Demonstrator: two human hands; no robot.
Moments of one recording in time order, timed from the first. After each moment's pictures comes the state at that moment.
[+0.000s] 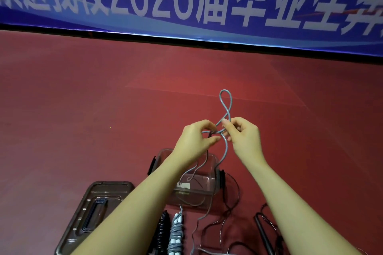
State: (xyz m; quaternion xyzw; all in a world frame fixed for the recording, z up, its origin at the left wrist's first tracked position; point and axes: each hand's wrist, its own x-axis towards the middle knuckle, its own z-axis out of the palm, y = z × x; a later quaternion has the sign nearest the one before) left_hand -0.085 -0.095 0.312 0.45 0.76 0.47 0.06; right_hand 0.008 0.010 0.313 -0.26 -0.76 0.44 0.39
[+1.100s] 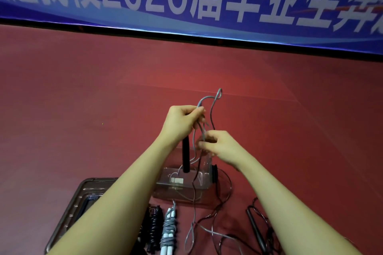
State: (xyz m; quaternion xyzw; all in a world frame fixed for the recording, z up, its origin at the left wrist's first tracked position) left_hand -0.095 -0.086 0.331 0.35 0.68 0.63 0.14; right_hand 0.011 0.006 0.302 -0.19 -0.86 0.47 0.10
